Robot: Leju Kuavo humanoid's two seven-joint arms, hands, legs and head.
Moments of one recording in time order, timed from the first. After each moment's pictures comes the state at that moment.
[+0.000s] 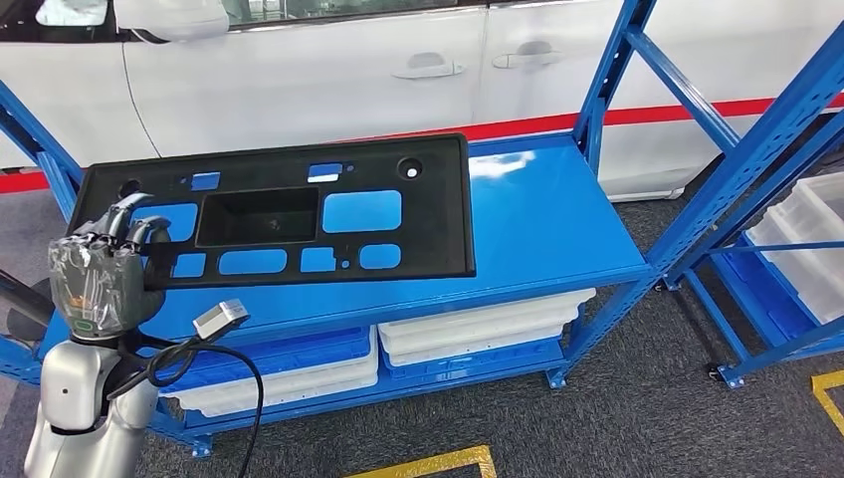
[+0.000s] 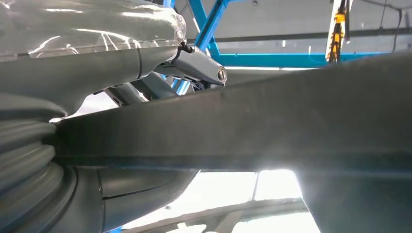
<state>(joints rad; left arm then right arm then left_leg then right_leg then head) -0.16 0.05 -0.03 -1.70 -1.43 0.70 -0.24 -0.12 0.10 -0.98 -0.18 0.89 0.08 0.07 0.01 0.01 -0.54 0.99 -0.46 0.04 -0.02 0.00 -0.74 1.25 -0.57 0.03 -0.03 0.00</state>
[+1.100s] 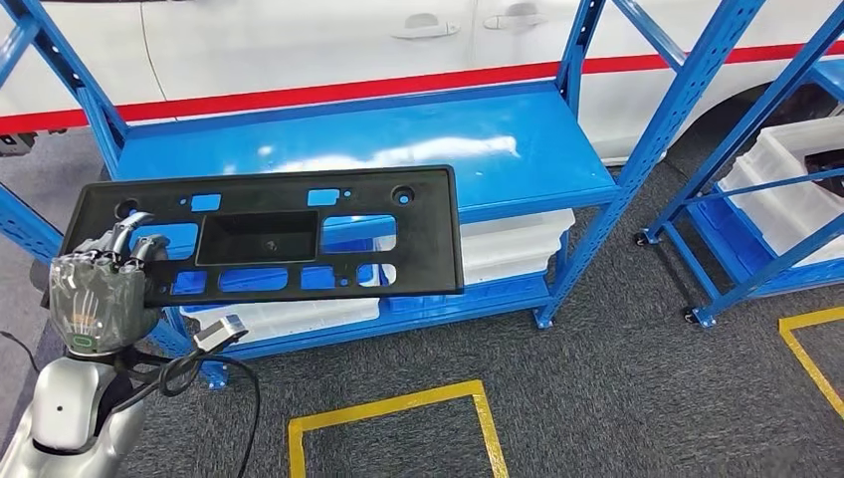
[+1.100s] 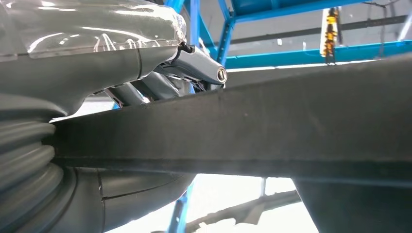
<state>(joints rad) -0.10 0.23 -0.16 -1.73 -1.47 0.70 -0.02 -0.11 0.13 -0.98 -0.18 0.88 0.09 0.06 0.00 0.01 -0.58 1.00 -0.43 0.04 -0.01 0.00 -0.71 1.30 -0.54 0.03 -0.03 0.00</state>
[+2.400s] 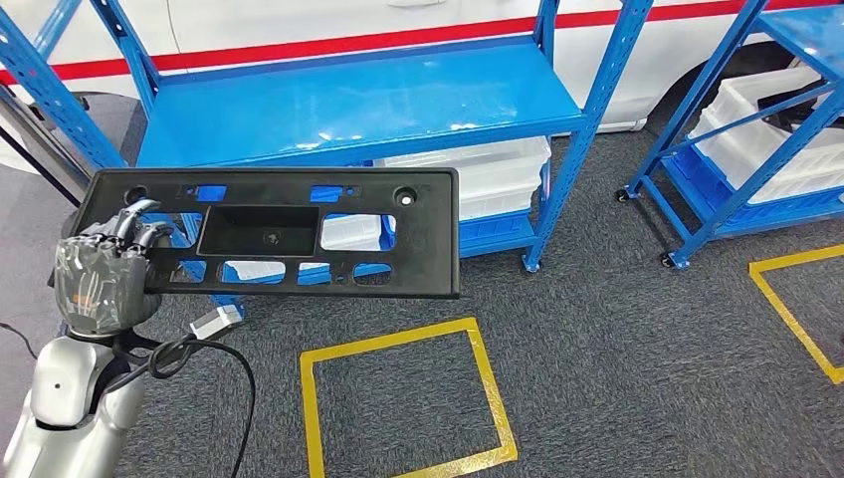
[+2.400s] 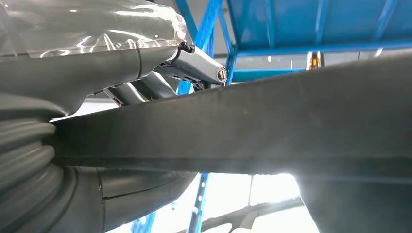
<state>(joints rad) -0.18 0.18 -0.08 -1.64 -1.39 0.70 -0.21 -0.14 0.13 -1.01 -0.18 0.82 0.14 0.03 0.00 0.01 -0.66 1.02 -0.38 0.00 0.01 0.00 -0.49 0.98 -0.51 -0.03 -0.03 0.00</state>
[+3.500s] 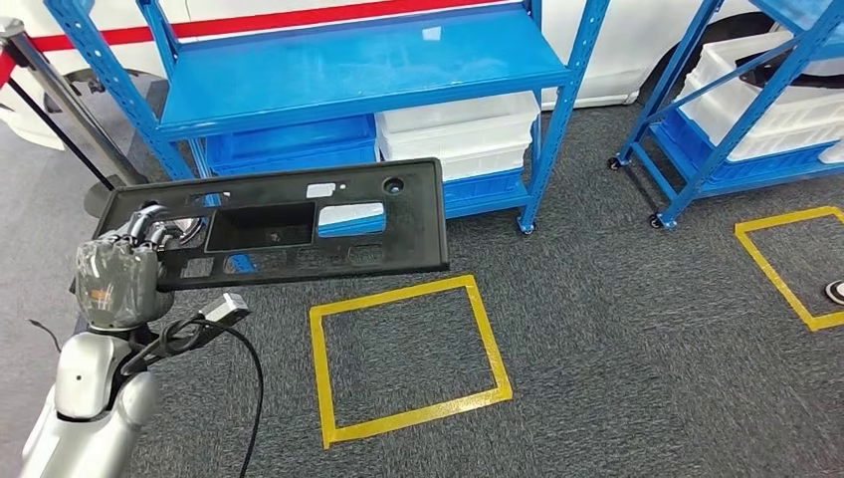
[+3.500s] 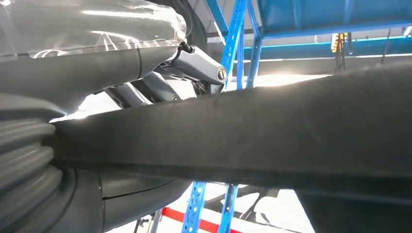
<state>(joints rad) -0.21 0.18 -0.14 -1.51 -1.35 0.70 -0.10 -0.13 0.12 -1.02 -0.18 0.83 0.16 0.02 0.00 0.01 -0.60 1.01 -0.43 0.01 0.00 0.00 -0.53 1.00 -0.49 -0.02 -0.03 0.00</state>
